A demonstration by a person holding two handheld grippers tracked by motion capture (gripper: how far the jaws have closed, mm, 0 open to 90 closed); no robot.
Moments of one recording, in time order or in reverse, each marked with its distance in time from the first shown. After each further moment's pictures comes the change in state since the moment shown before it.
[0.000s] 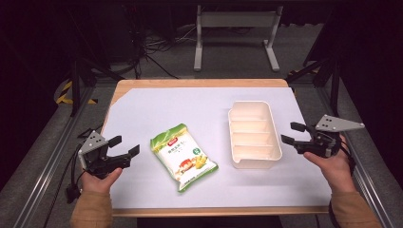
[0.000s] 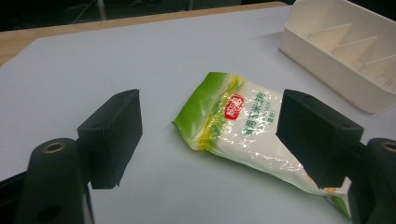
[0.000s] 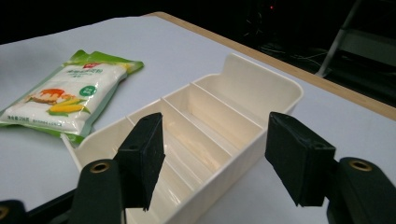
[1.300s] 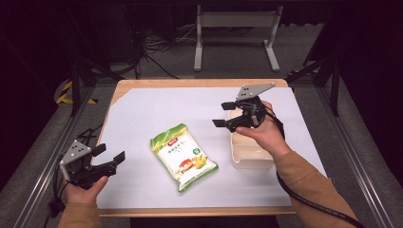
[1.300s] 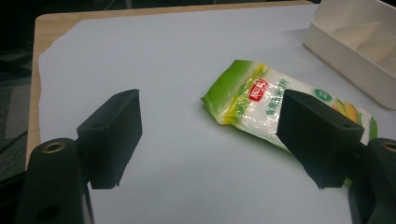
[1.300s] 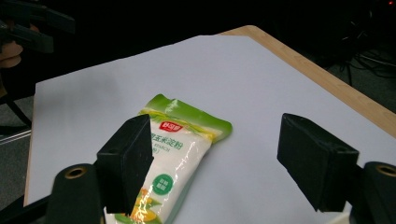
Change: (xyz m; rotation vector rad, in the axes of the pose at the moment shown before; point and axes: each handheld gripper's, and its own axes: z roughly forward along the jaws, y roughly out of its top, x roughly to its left) left arm 0.010 -0.019 -0.035 0.002 0.085 -0.062; right arm 0.071 0.116 0.147 0.079 0.313 -0.088
